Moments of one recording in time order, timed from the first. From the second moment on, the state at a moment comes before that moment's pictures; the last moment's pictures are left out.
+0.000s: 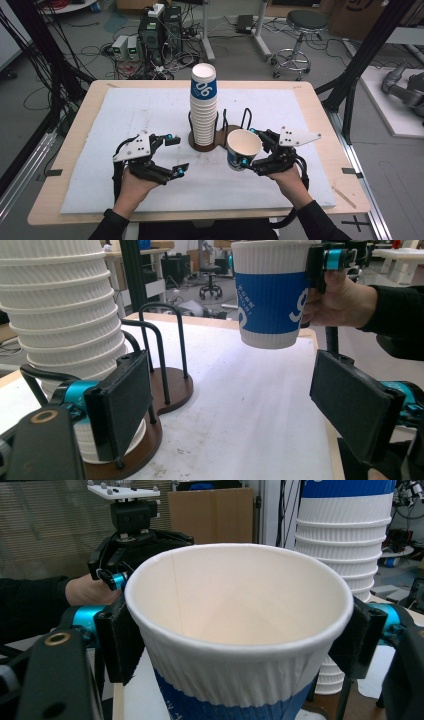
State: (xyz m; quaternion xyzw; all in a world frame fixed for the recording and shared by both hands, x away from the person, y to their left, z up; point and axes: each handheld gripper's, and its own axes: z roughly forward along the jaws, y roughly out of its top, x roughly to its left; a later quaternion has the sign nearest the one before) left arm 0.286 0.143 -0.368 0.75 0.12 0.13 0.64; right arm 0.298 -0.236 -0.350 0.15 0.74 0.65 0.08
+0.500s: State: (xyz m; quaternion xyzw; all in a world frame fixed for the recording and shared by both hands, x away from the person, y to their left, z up) left arm 0.286 0.144 -0.371 0.75 0.13 0.13 0.64; right arm 0.295 -0.234 -0.347 0.14 0.74 0.65 0.09
